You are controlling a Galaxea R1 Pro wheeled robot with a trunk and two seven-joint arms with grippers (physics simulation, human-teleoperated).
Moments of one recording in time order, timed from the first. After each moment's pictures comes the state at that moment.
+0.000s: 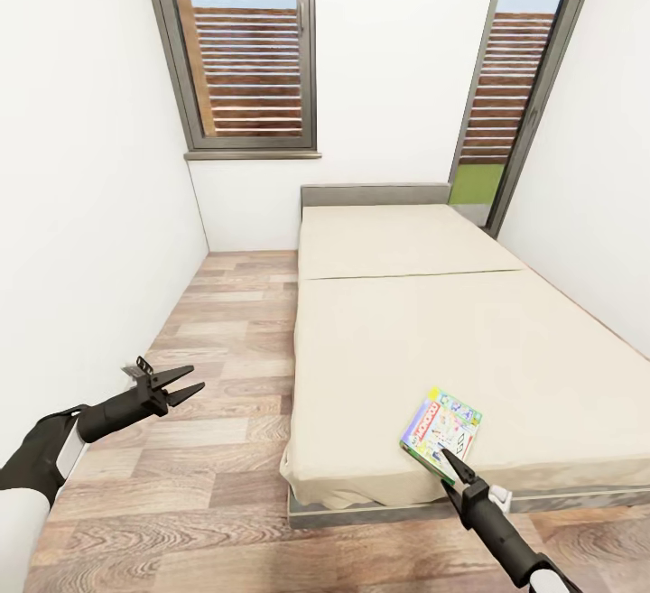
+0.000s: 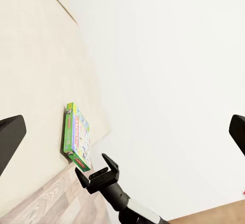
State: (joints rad) left arm -0.71 0.31 0.36 -0.63 0.15 0.86 -1.57; right arm -0.26 -0.12 -0.23 -0.67 -1.08 0.42 0.77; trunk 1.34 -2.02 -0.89
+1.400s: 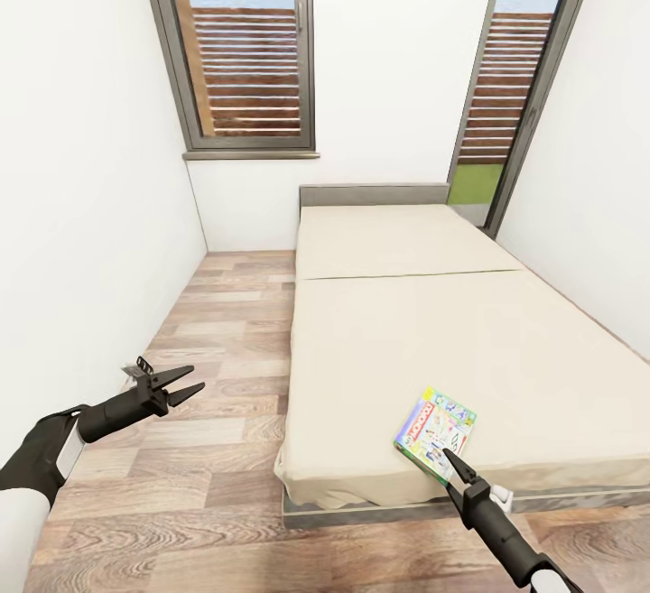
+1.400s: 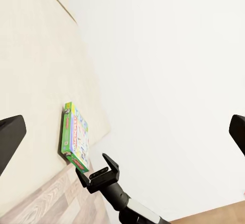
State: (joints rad) left arm -0.71 0.31 0.36 -0.63 0.15 0.86 -1.57; right arm -0.26 -0.12 -0.23 -0.67 -1.08 0.42 0.77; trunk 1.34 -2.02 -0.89
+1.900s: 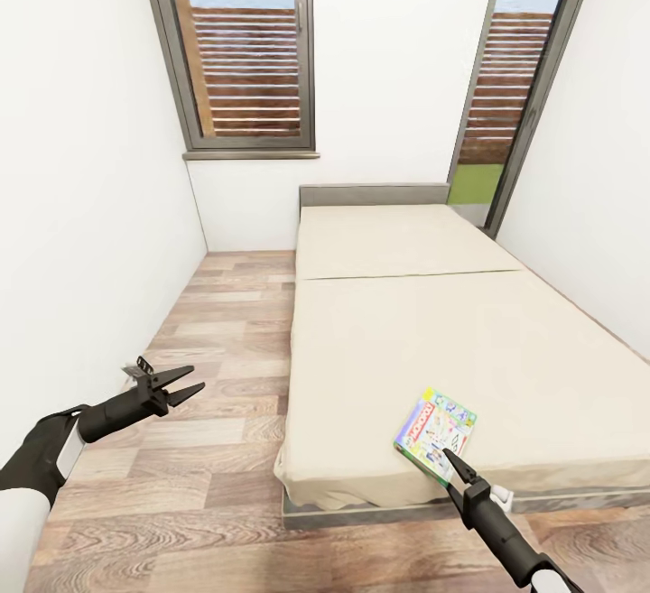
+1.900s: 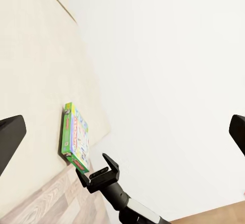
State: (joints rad) left arm -0.71 0.31 0.36 -0.63 0.15 0.86 -1.57; right arm -0.26 -0.12 -0.23 -0.67 -1.08 0.42 0.77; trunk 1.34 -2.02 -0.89
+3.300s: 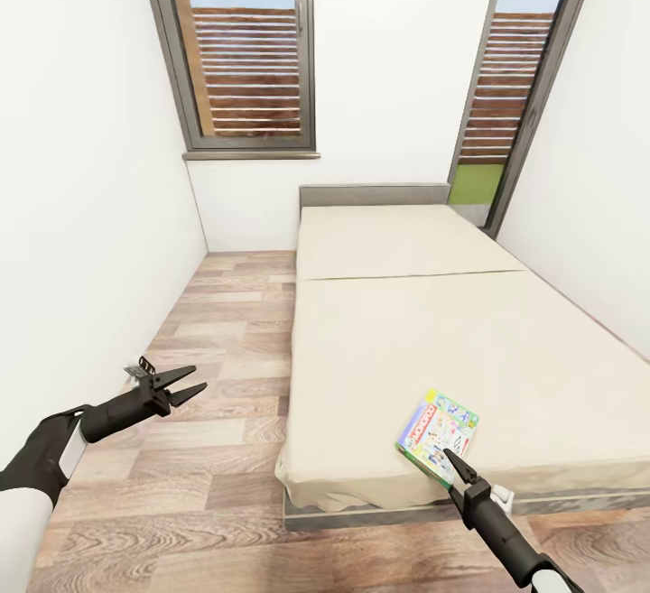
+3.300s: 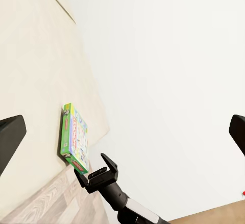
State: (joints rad) left arm -0.71 0.31 0.36 -0.63 0.15 0.86 -1.57; right arm -0.26 -0.12 -0.23 -0.67 -1.08 0.42 0.77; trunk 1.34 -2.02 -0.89
